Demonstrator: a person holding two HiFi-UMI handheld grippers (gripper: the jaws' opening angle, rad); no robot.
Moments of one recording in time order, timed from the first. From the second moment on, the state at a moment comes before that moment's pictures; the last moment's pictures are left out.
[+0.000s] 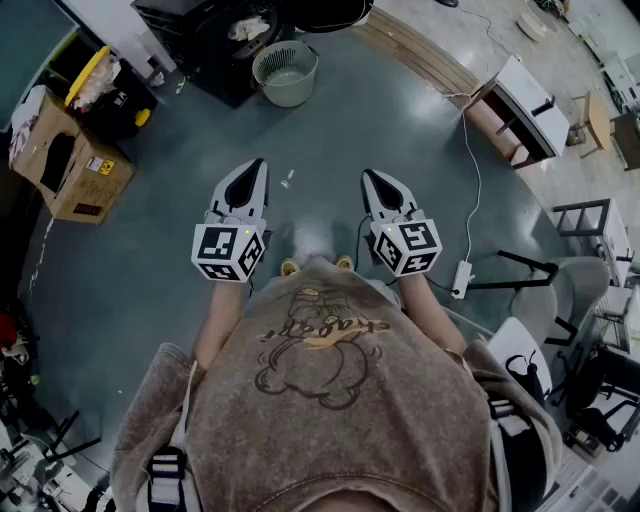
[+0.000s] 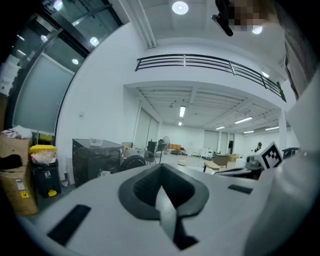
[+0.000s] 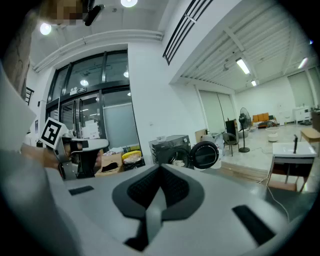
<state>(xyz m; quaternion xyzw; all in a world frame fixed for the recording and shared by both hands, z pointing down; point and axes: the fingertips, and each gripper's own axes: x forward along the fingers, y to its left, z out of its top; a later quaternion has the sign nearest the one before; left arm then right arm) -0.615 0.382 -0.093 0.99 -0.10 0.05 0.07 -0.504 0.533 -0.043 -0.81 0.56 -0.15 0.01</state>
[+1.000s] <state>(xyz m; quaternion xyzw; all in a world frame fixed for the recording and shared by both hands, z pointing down) -0.567 0.295 -0.069 0.99 -0.05 0.06 0.07 -0.459 0.459 -0.026 -0.85 0.51 -0.15 0.03</state>
